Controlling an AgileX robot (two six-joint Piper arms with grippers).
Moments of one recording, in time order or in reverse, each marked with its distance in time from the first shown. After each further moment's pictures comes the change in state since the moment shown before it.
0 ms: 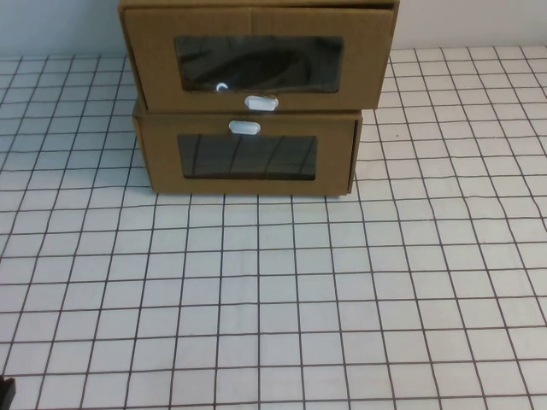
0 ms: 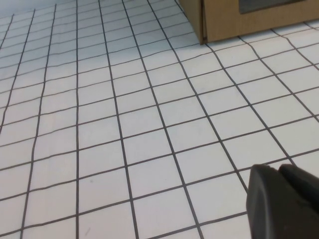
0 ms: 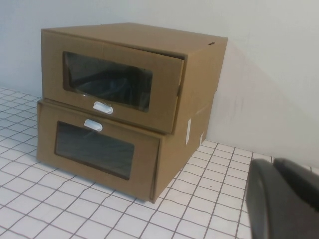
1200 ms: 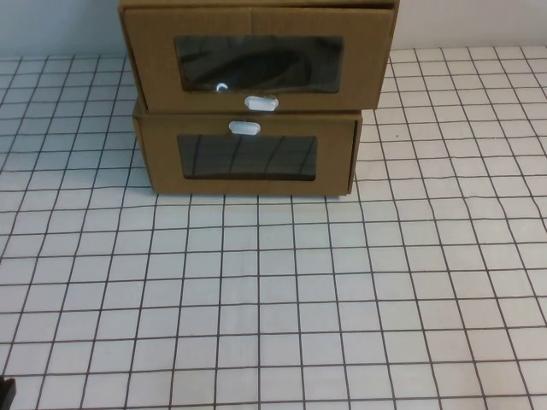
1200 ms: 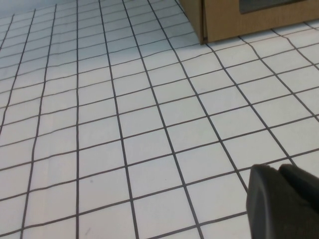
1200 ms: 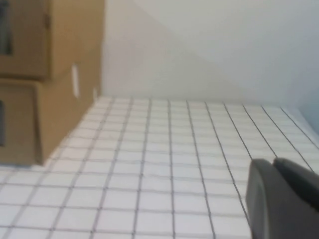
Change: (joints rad) right arm -0.365 -0.041 0.329 0.063 -0.228 0.003; left arm 0.001 -0.002 0.000 0.002 0.002 -0.001
